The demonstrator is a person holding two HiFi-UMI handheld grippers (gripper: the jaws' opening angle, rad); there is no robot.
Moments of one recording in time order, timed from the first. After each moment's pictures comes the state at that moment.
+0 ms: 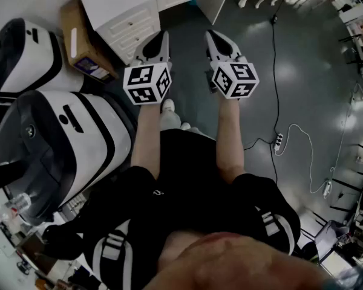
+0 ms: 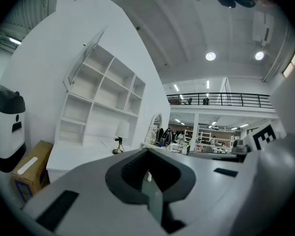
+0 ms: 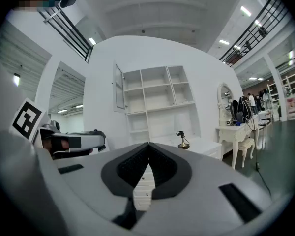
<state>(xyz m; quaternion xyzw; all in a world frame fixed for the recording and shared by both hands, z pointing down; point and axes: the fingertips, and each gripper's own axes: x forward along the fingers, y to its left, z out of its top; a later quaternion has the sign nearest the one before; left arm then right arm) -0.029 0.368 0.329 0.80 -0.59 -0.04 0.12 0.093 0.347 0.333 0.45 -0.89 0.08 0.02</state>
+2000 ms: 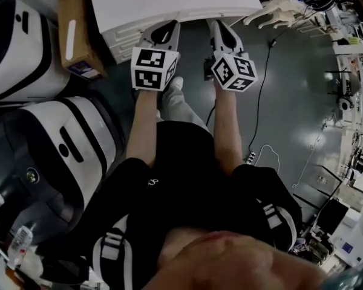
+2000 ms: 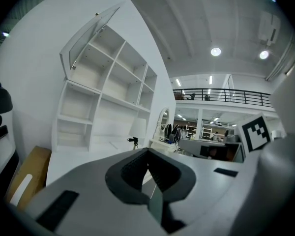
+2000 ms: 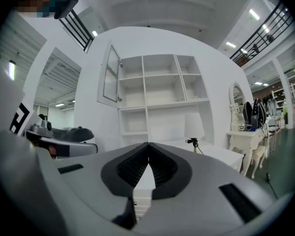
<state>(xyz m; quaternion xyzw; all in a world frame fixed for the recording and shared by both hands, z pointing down) -0.199 0.161 0.368 0.80 -0.58 -0.01 0.14 -0.094 0.116 0.351 0.45 -0.89 0.06 0.03</state>
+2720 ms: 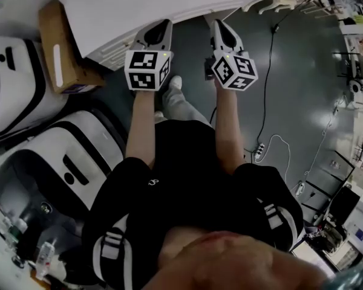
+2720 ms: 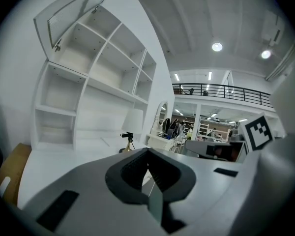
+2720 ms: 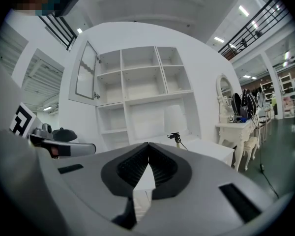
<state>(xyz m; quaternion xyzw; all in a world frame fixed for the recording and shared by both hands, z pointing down) -0.151 0.032 0.397 0.81 -0.56 0.01 0.16 -0.022 -0.002 0.385 0.49 -0.86 0.10 0.03</state>
